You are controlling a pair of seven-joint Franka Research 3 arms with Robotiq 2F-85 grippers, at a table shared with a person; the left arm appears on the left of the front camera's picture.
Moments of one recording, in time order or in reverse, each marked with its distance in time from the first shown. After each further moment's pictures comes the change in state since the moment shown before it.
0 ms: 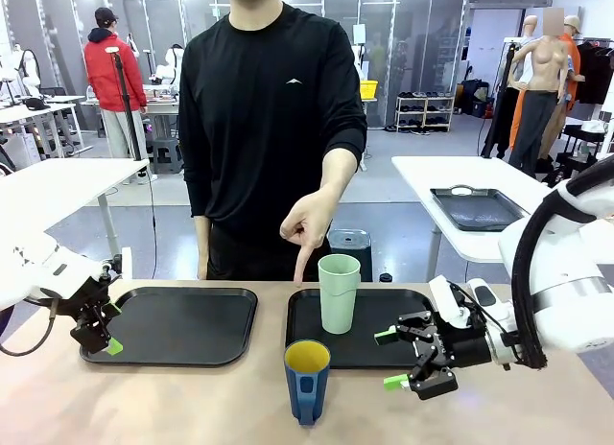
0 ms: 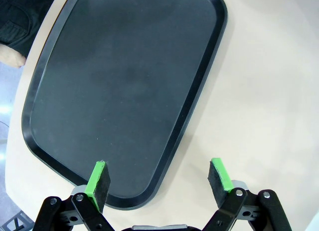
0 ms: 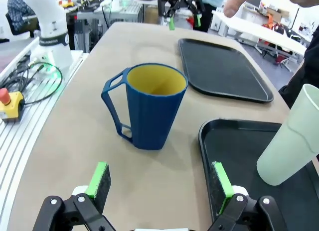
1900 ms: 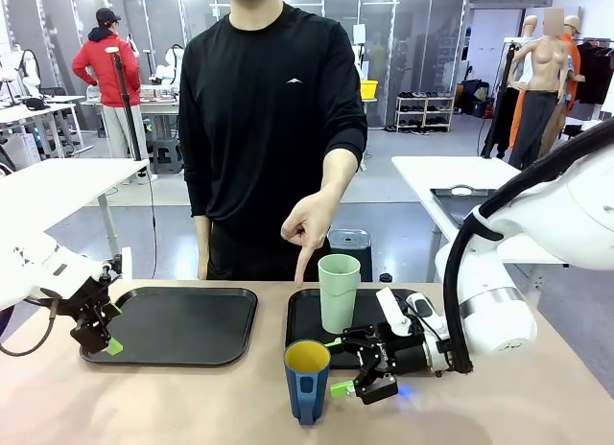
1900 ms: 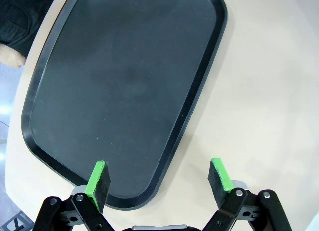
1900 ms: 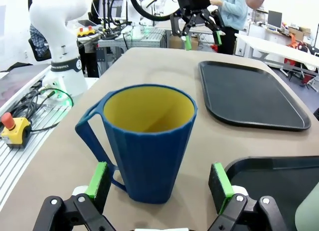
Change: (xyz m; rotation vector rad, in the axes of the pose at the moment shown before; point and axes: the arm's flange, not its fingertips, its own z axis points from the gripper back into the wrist) left arm 0.000 0.000 0.000 0.000 0.000 0.000; right arm -0.022 -0.028 -0.097 0.159 -0.149 -0.061
